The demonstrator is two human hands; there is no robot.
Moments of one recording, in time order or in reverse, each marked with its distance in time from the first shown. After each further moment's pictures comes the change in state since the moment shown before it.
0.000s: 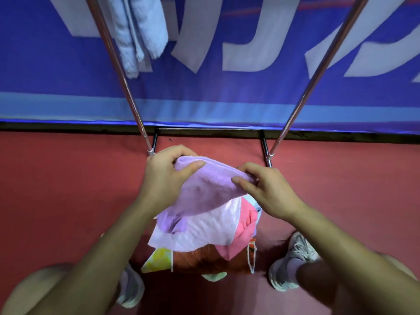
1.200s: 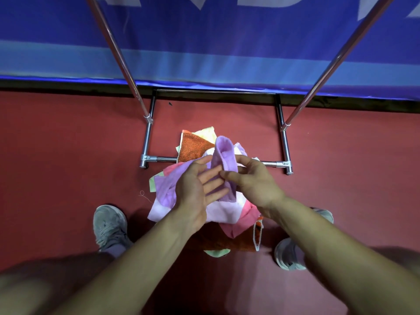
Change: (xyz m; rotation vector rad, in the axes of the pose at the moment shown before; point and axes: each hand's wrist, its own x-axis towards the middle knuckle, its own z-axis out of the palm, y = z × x) left_hand -0.030 -0.039 0.094 -0.861 0.099 -1.063; right_hand 0.024 0.030 0.097 0.778 -0.089 0.617
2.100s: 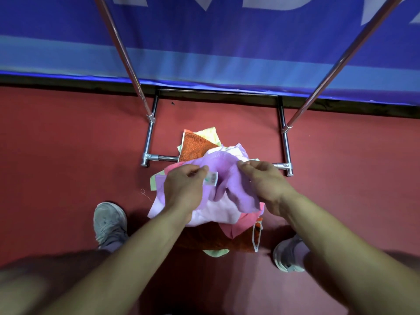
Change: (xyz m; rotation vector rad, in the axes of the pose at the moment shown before) left_hand 0.020 -0.004 -0.024 0.703 0.271 0.325; right_hand -0.003 -0.008 -0.013 -0.064 0.126 0.213
